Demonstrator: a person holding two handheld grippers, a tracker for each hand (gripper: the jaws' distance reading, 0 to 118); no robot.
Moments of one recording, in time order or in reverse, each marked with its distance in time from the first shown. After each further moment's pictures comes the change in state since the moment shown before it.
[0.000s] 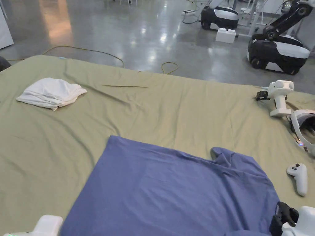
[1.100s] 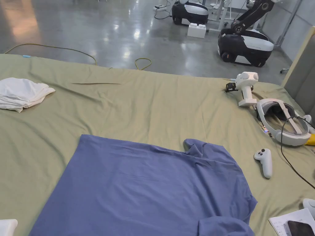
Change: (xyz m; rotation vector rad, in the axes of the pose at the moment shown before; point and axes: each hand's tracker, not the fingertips) left arm 0.004 0.003 0.051 0.069 -0.055 0.087; right arm 0.034 -0.112 -0.010 -0.727 0.091 0.084
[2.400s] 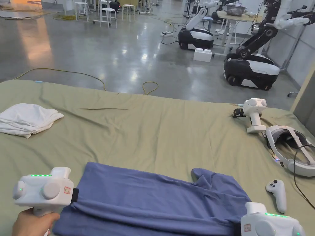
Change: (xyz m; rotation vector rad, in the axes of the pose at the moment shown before) left arm 0.046 0.188 -0.098 0.047 0.007 -0.025; right arm 0.009 0.197 -0.052 0.087 -0.019 -0.066
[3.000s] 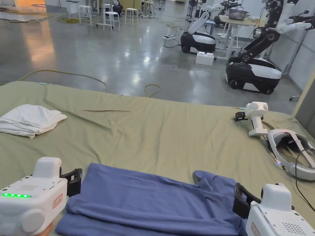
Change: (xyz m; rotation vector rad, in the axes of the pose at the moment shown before) left arm 0.012 -0.040 0.118 0.577 0.009 -0.058; right arm -0.041 -0.026 0.132 0.792 -0.018 -0.026
